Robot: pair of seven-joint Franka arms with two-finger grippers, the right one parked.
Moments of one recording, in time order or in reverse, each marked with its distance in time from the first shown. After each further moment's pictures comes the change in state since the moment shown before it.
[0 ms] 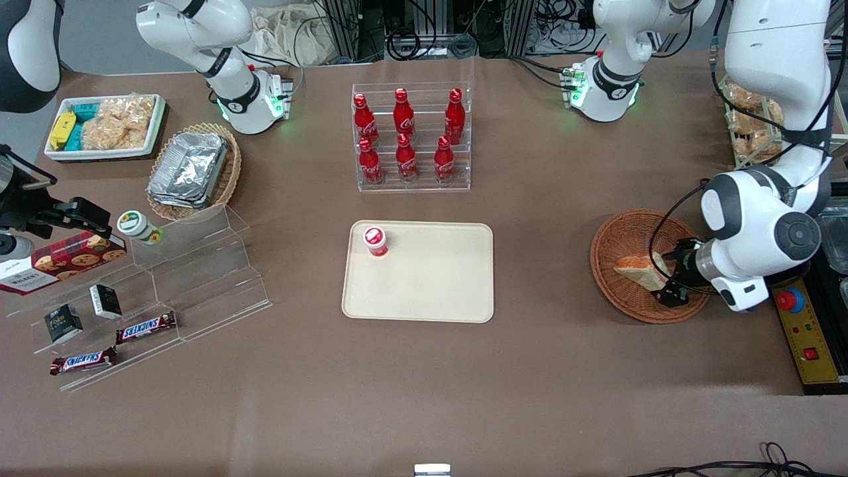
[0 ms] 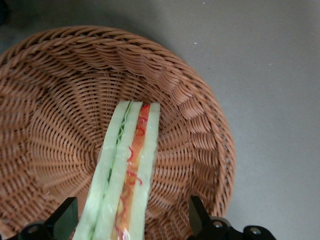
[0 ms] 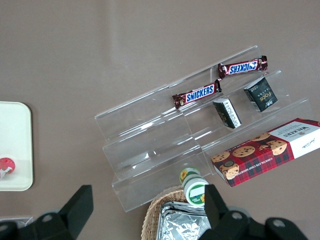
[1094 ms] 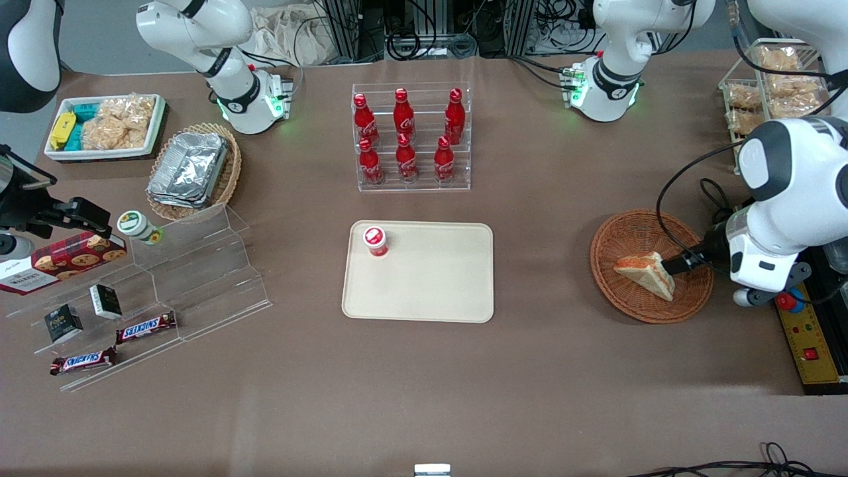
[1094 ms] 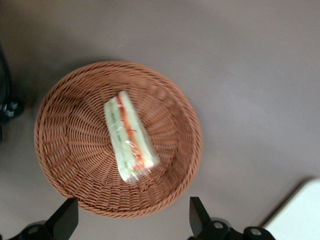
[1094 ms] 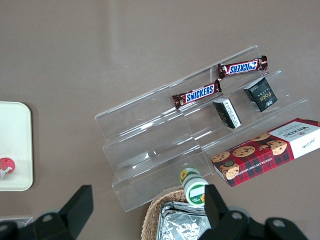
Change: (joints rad) arm 0.004 -0.161 -0.019 0.132 0.036 -0.289 0.502
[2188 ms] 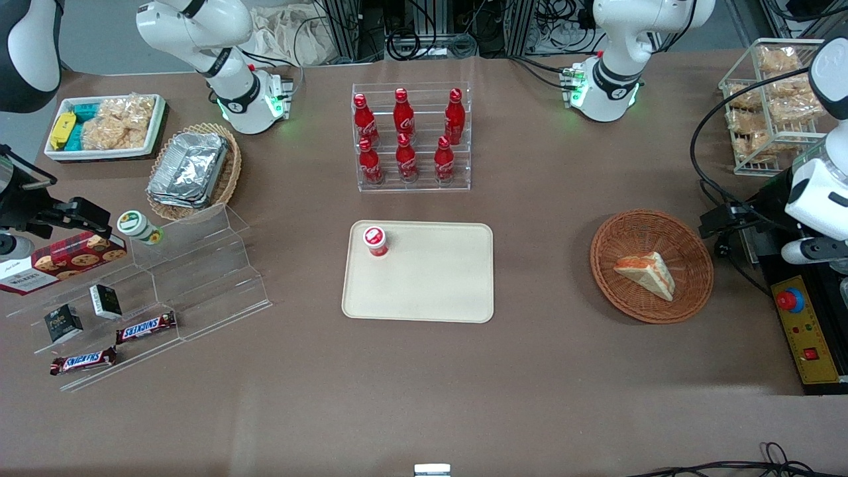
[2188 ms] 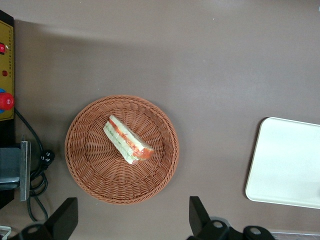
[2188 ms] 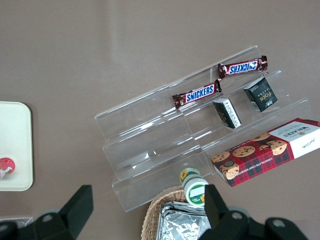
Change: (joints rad) arm 0.001 -0.120 -0.053 0.268 0.012 -0.267 0.422
